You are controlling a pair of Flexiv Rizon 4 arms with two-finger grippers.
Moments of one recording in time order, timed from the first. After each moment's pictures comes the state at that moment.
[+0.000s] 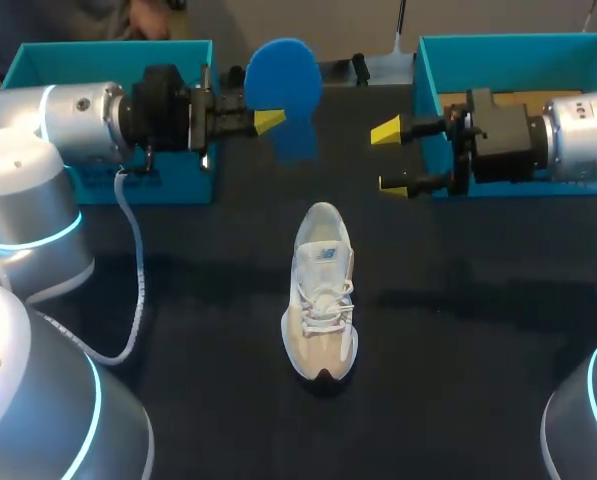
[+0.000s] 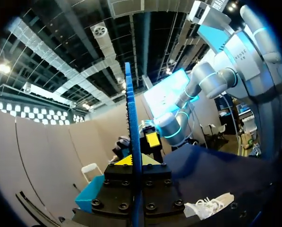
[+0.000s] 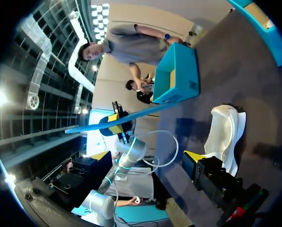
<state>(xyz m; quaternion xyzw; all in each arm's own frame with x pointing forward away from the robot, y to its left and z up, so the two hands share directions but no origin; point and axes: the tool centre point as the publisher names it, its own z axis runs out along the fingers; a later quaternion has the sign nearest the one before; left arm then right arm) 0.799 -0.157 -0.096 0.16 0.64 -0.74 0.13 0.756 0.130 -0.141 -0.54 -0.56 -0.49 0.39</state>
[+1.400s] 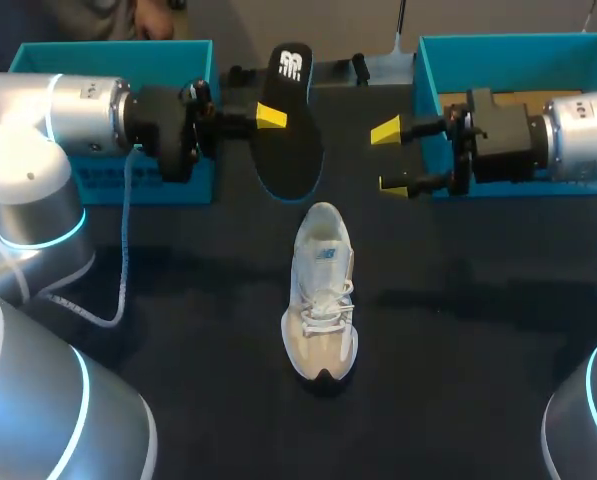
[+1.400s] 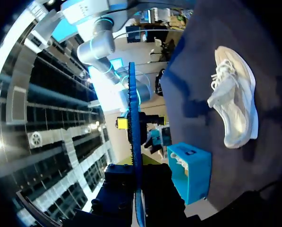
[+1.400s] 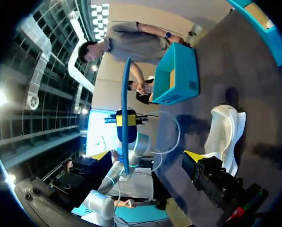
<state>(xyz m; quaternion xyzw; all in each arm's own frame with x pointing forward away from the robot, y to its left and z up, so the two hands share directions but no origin) 0.816 -0.160 -0.115 0.56 0.43 -0.46 0.54 0.756 0.130 -0.140 -0.54 -0.56 -0.49 0.39</state>
